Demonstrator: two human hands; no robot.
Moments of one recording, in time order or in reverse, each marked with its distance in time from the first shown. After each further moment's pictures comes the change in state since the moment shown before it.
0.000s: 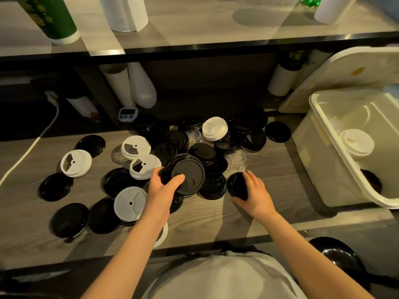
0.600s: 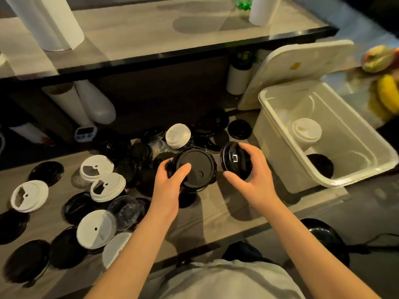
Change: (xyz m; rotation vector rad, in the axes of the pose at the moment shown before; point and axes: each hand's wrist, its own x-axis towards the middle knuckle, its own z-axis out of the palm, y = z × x) left_hand -0.013 0.016 0.098 -0.036 -0.185 -0.020; right_hand -0.046 -0.016 -0.109 0.569 0.477 -0.188
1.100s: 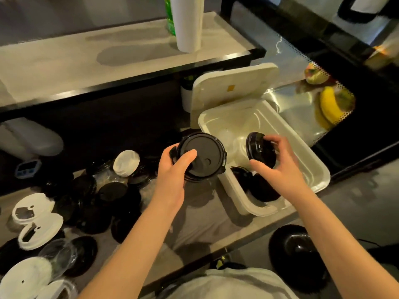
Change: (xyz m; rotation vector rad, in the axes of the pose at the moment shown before) left_hand 0.012 0.018 0.189 -0.005 -0.118 0.037; right_hand 0.054 0.054 -0.194 -0.024 0.055 0.266
